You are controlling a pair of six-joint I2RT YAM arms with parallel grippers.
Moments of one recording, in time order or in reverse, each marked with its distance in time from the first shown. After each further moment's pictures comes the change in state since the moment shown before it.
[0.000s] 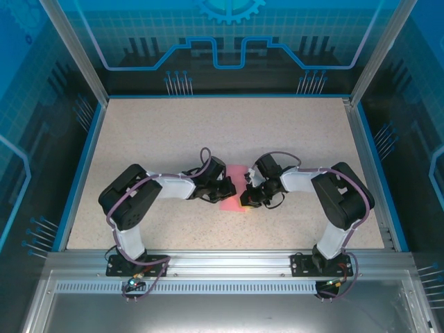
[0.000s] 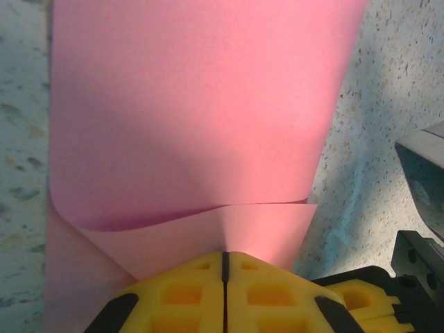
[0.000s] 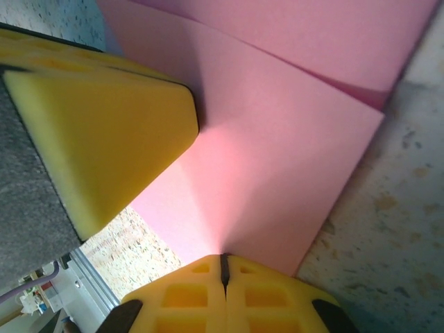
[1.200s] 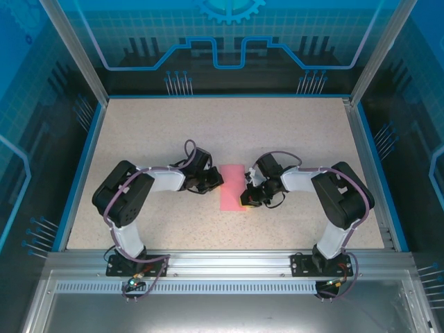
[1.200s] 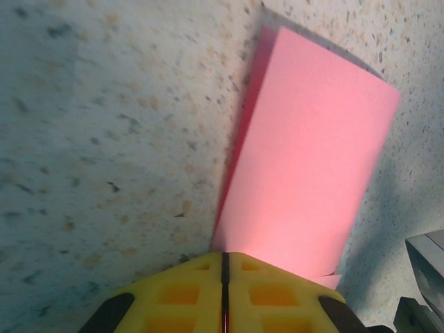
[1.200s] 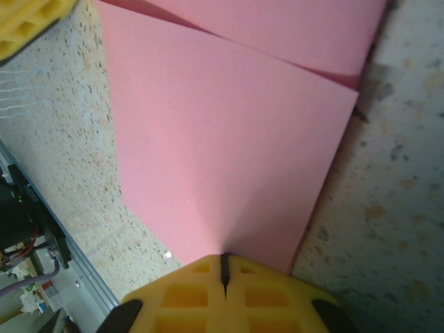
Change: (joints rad) left arm 0.162 -0.021 -0.002 -0.039 0.000 0.037; right arm -0.008 0.004 0.000 0.008 -0.012 -0.014
